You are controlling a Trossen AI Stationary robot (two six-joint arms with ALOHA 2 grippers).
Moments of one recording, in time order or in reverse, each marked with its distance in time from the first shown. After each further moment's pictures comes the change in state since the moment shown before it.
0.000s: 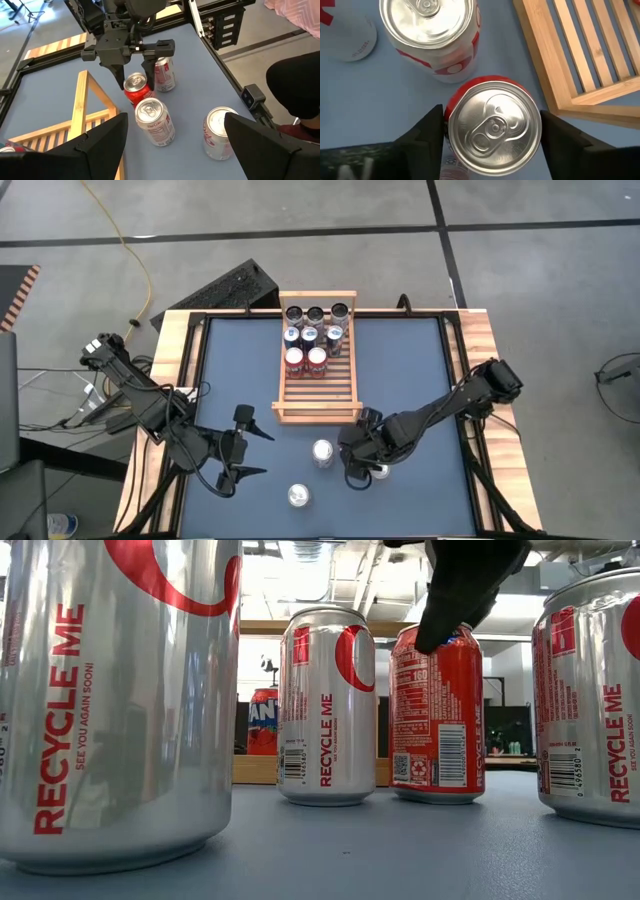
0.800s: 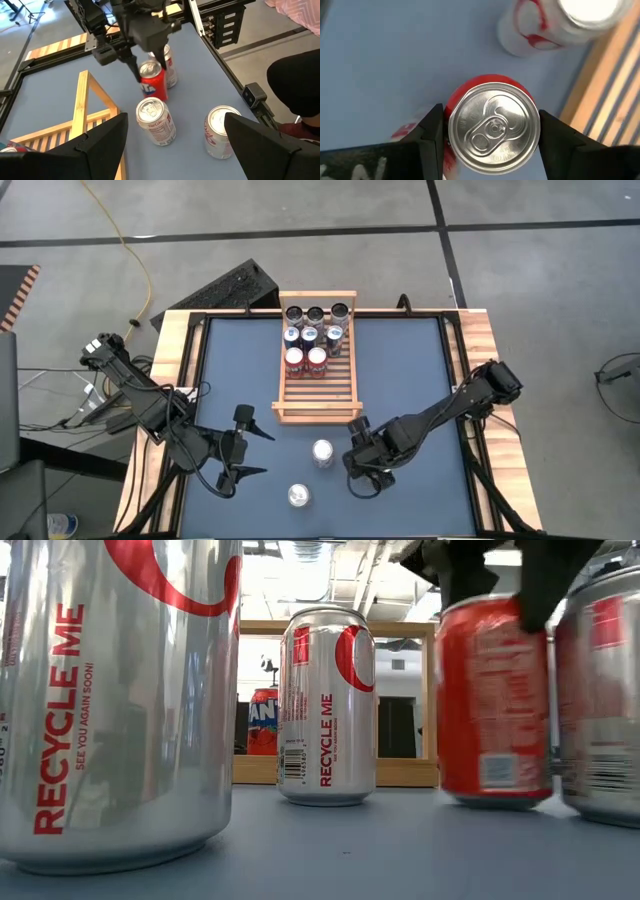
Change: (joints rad) left arm 0.000 0.000 0.000 -0.004 -0.002 0.009; right arm 0.024 0.003 0.067 -0.095 -0.163 -0.650
